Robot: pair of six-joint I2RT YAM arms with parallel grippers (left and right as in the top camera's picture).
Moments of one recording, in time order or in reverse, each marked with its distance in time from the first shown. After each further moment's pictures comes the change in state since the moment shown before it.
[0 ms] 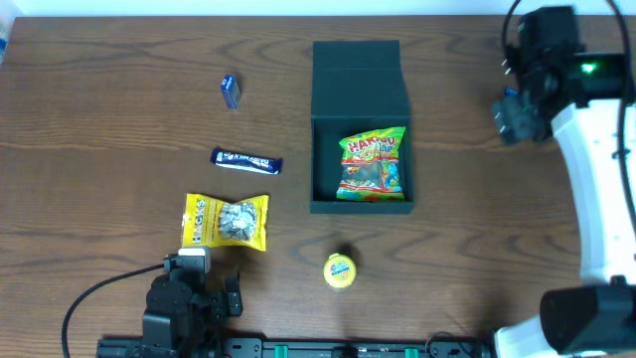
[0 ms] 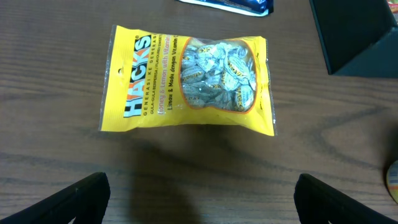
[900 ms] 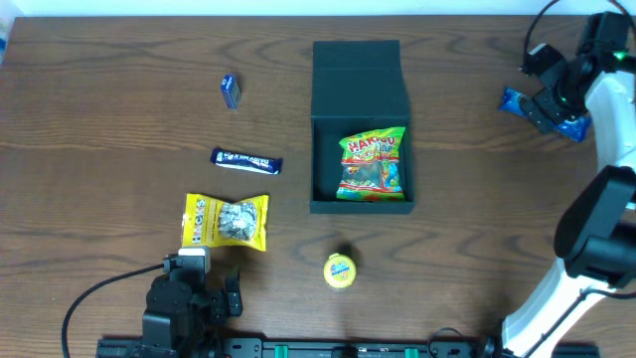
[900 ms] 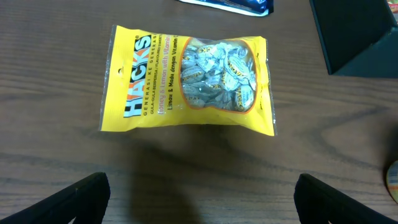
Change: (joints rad) left arm 0.000 0.000 0.000 0.000 0.000 0.000; right arm -0.314 0.369 0.000 0.381 -0.401 -0.626
